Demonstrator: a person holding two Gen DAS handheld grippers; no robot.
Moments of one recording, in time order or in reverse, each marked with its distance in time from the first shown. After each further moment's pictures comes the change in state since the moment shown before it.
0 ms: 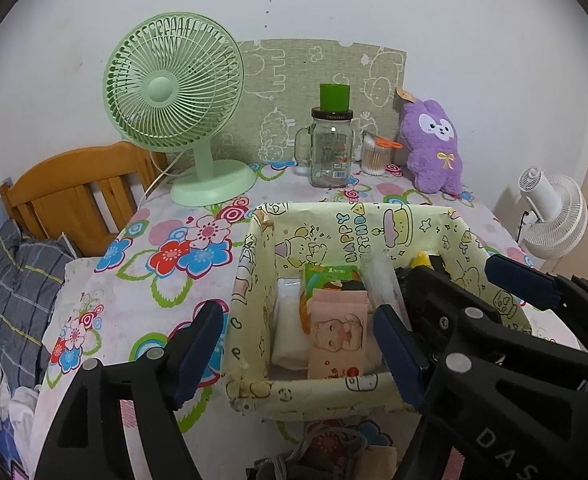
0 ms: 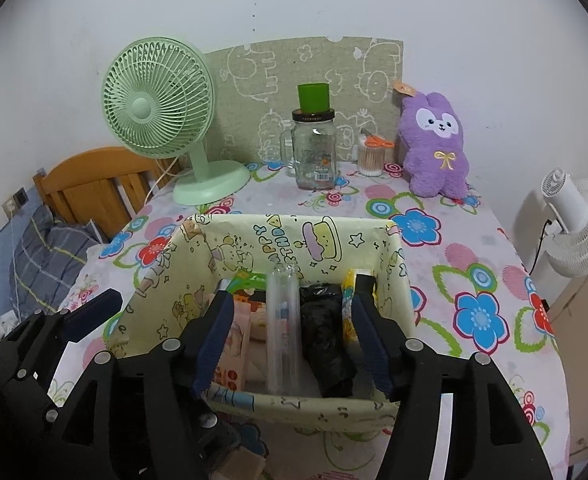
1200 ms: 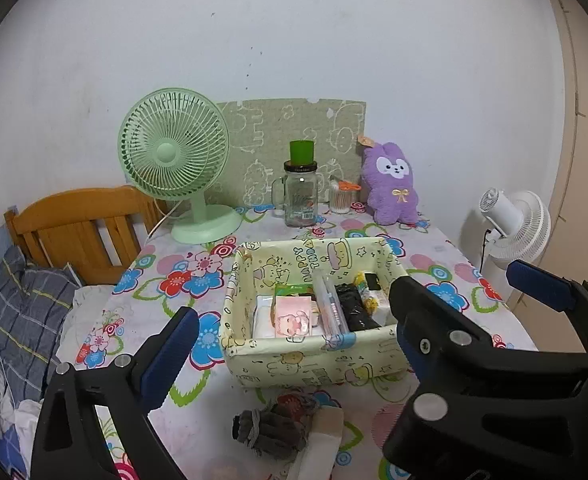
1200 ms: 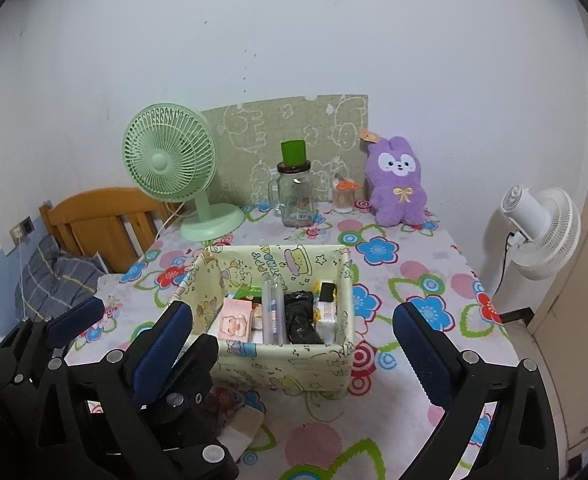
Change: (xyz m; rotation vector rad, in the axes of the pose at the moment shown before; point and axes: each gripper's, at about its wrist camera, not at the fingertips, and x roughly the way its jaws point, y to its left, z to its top) left arm -0.098 -0.024 -0.014 0.039 -0.144 -0.046; right arm -0.109 -0.008 -0.020 0.037 -0.150 -0.041
